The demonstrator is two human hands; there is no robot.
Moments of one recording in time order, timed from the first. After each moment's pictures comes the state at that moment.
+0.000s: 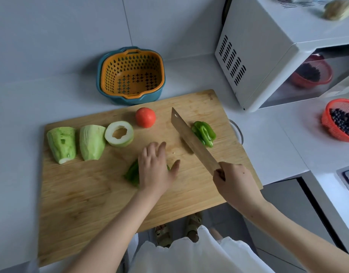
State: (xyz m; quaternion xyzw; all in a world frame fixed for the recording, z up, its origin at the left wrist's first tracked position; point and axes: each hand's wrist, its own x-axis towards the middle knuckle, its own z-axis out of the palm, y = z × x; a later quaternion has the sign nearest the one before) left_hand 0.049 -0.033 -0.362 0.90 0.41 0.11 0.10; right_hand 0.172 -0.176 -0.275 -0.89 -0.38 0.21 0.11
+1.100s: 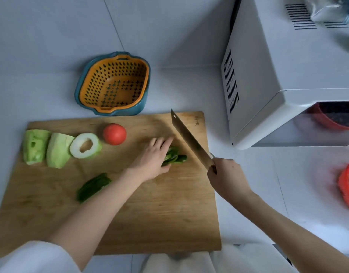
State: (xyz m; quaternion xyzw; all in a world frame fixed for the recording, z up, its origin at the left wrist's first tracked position) left_hand 0.207 0.010 -0.365 0.93 0.34 -0.10 0.13; right_hand 0.374 -0.130 -0.316 -0.84 -0.47 0.28 0.09
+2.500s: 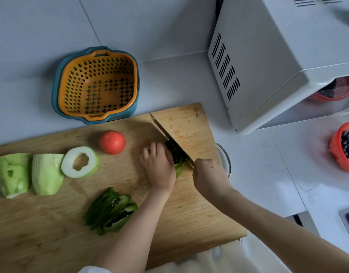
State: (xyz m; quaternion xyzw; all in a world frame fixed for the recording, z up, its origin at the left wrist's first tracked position) left_hand 0.206 -0.008 -0.410 0.80 0.53 0.23 0.17; right_hand 0.293 -0.095 -0.322 -0.86 -0.42 0.29 0.05
